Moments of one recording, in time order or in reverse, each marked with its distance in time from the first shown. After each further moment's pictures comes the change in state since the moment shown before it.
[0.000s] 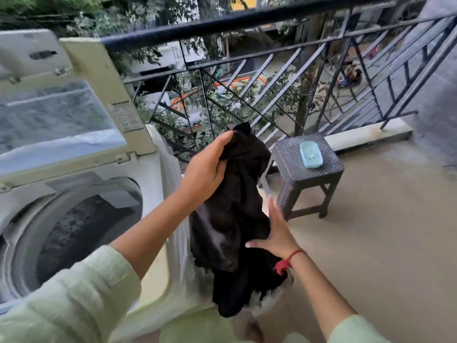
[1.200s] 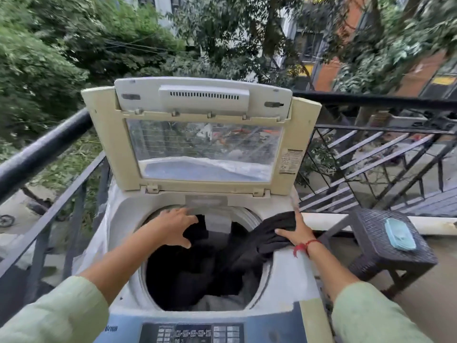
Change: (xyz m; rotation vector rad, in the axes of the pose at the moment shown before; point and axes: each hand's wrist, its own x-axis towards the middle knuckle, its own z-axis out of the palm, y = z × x) left_hand -0.182 -0.285 -0.286 0.678 -0.899 -0.528; right_hand 0.147 -0.267 0.162 -0.195 0.003 0.261
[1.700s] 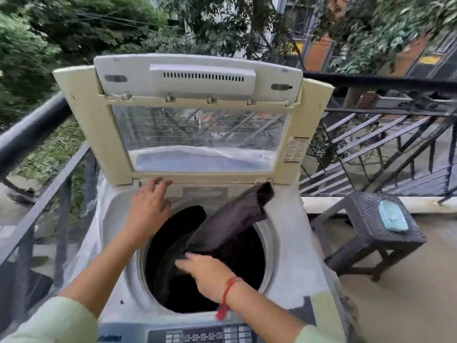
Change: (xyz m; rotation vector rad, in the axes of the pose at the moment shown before) left_hand 0.017 -0.055 0.034 -0.460 0.714 -0.195; right_hand -0.107 -0.098 0.164 -0.341 -0.515 -0.731
